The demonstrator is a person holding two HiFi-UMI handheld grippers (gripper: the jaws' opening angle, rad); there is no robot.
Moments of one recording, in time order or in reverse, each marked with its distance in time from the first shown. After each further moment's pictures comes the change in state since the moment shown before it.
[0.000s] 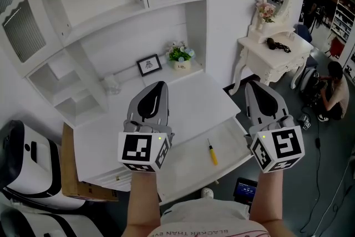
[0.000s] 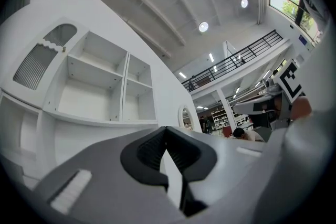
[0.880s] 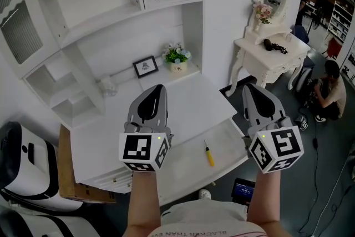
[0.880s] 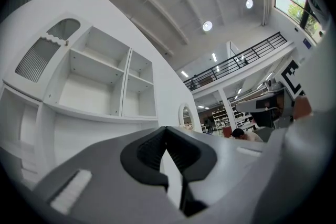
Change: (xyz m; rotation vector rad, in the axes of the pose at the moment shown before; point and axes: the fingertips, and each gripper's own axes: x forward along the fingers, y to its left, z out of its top) left arm 0.007 -0.003 -0.016 -0.034 0.022 0.014; right arm 0.000 -0.008 -0.009 0.066 0.017 0.004
